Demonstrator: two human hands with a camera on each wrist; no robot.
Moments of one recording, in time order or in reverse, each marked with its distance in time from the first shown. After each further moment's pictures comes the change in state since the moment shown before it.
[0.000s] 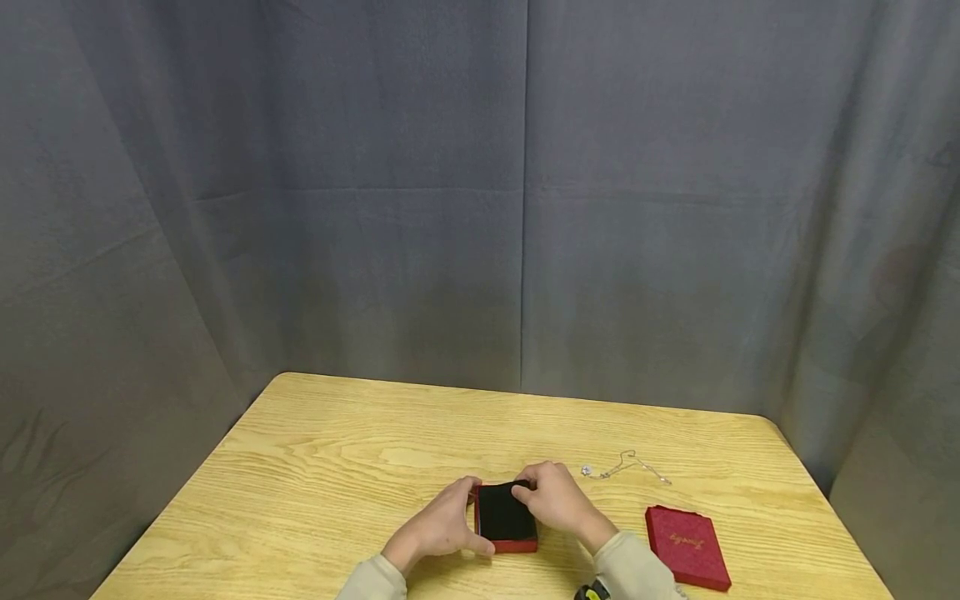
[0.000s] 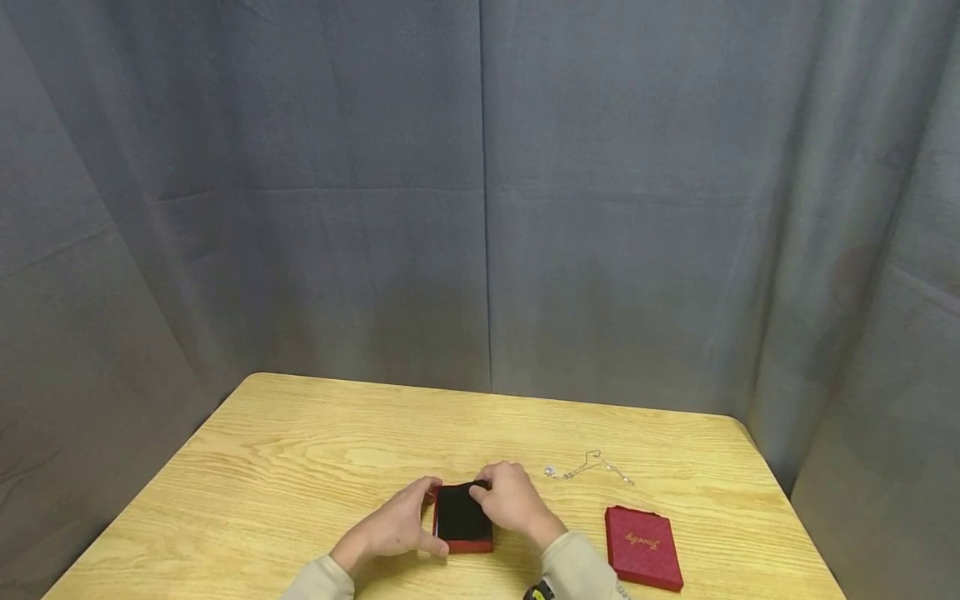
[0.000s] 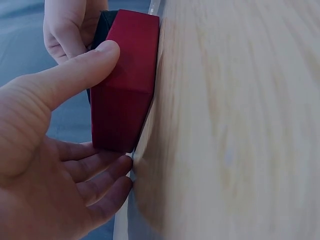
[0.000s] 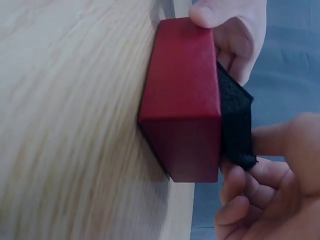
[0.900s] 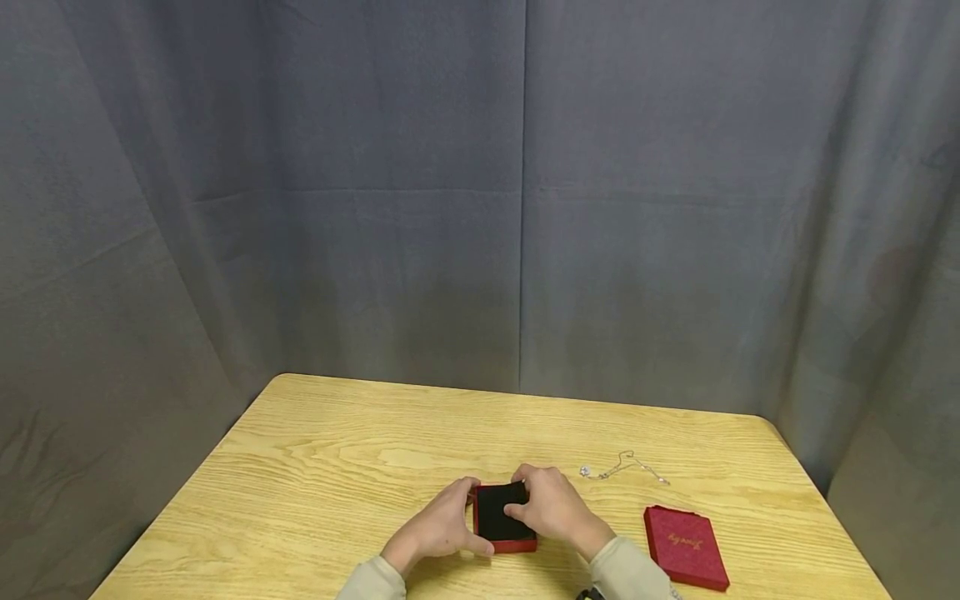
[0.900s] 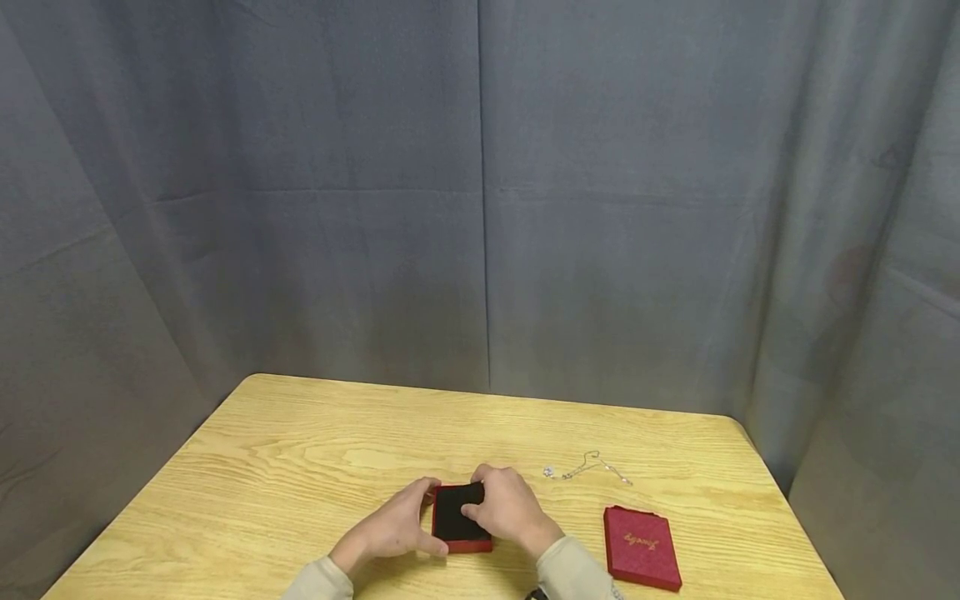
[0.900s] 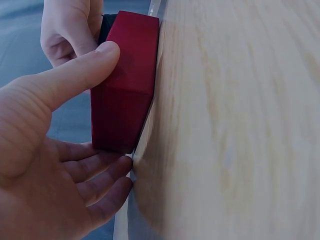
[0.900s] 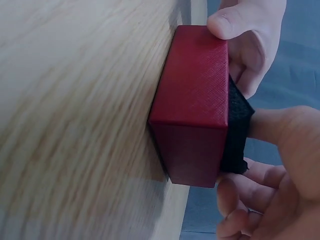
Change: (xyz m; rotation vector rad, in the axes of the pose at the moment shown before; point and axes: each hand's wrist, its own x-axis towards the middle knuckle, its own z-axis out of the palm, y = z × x) left_hand 0.000 -0.001 0.001 0.009 0.009 0.007; right_hand -0.004 -0.005 0.007 -0.171 -0.008 0.027
